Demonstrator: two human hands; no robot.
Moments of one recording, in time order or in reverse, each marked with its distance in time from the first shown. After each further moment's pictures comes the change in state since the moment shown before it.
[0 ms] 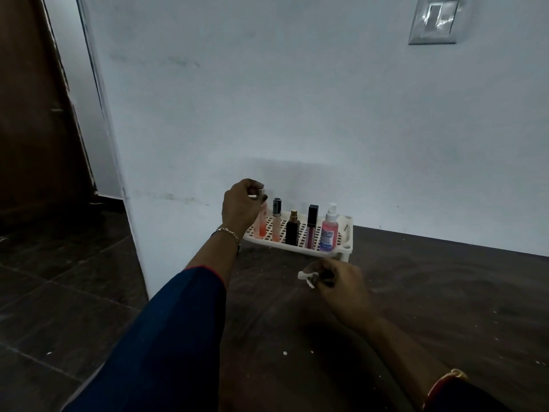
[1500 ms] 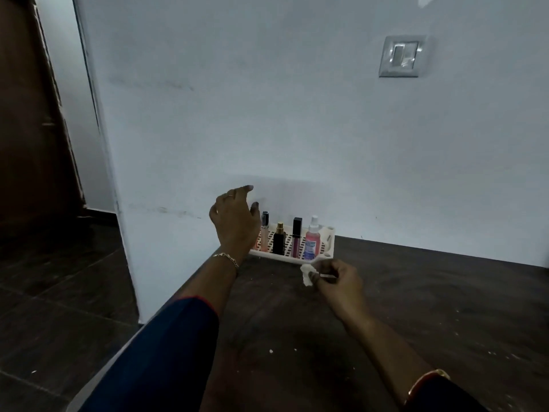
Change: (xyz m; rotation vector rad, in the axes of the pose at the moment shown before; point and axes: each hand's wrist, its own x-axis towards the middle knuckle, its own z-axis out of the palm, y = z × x) left_hand -0.040 0.042 -0.006 0.377 0.199 0.133; right_hand -0.014 -0.012 -0.026 0.325 0.215 0.205
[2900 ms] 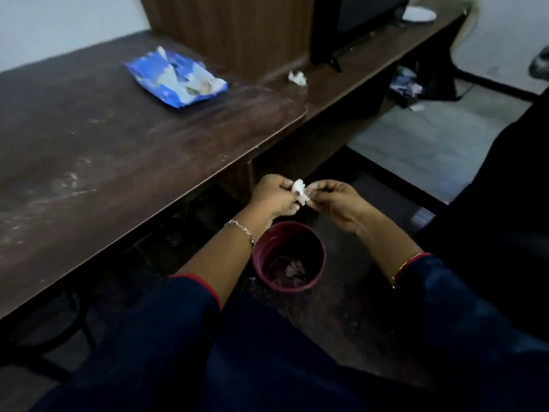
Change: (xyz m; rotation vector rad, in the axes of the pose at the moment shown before) left_hand -0.550 0.376 0.019 -0.628 -1.820 -0.174; right_hand -0.419 0.152 -0.413 0.549 0.731 0.653
